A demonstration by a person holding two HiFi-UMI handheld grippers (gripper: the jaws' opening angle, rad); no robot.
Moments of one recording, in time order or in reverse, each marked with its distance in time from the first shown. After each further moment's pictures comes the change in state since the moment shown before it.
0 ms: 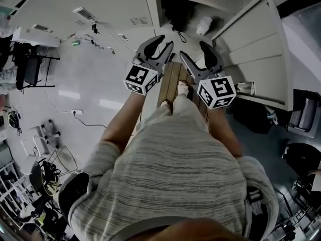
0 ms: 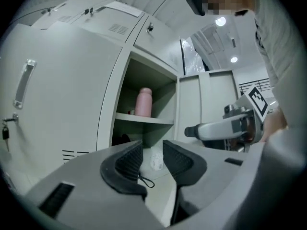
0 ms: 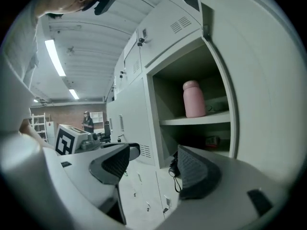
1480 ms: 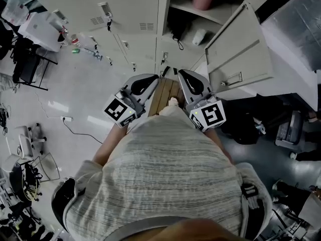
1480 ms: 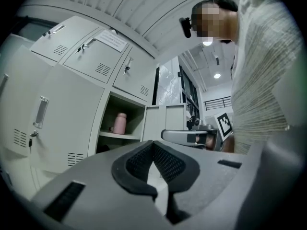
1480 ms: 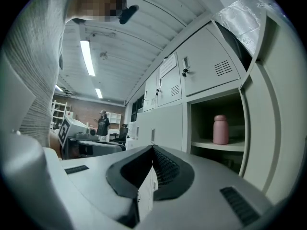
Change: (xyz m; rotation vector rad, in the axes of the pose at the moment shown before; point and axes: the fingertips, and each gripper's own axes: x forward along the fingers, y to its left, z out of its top) left arm -0.169 -0.103 0.046 -0.020 -0.133 -0.192; right arm -0.093 0.129 0.036 -0.213 -0.145 0.173
